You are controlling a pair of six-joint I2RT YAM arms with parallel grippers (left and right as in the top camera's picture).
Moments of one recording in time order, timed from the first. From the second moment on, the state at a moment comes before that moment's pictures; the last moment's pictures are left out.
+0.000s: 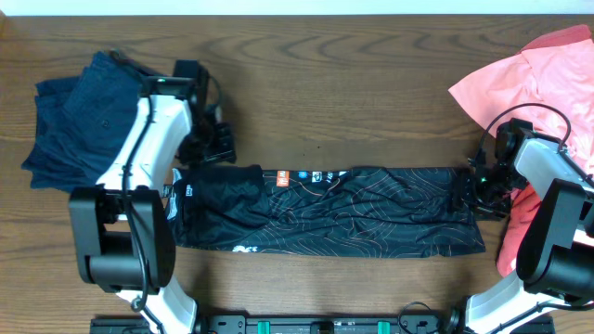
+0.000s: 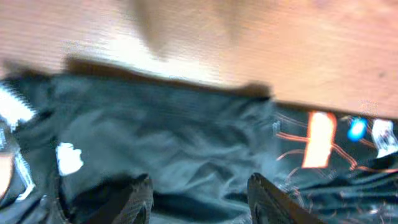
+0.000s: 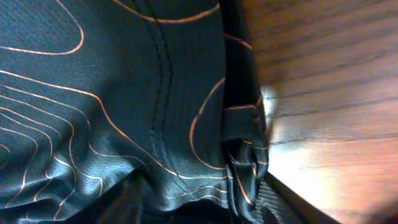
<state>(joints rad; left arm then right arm) -0.09 1.85 1.42 -1.13 0.18 -0.26 -0.28 1.83 1.04 -0.98 -0.12 0.00</state>
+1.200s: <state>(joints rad) -0.28 1.88 1.42 -1.20 0.25 -0.30 -0.28 1.83 1.04 -0.98 -0.14 0.00</state>
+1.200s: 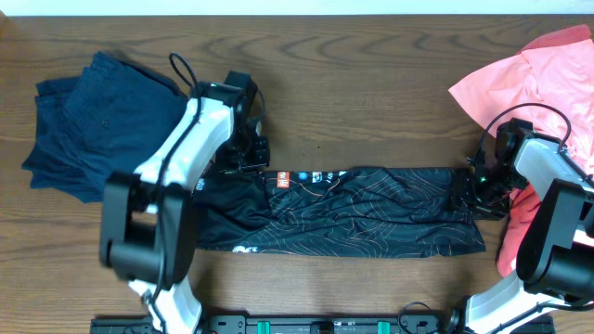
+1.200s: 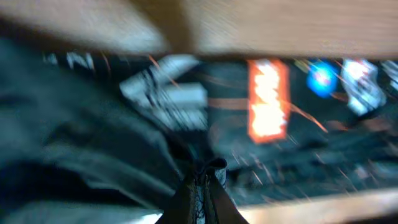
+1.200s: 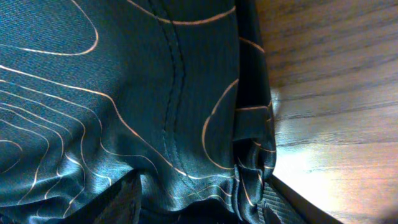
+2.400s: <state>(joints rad) -0.58 1.85 1.36 -1.33 0.38 -0.36 -0.28 1.83 1.04 -0.98 -0.14 0.00</state>
